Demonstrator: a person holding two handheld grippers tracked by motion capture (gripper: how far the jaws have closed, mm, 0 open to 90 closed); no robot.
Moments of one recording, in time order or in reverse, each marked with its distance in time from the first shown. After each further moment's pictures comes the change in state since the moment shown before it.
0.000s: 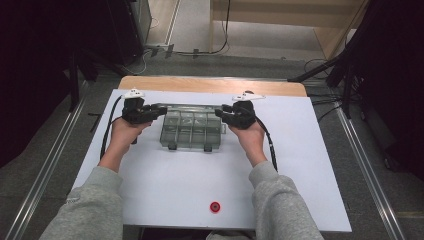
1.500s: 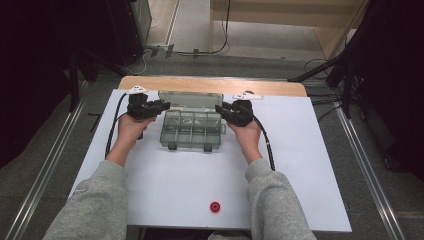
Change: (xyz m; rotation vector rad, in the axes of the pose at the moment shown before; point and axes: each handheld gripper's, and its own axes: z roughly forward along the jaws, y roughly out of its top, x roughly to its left) left arm 0.014 0.003 0.025 -0.025 0.020 -0.051; right arm -0.015 -0.007 0.024 -0.062 -0.033 0.053
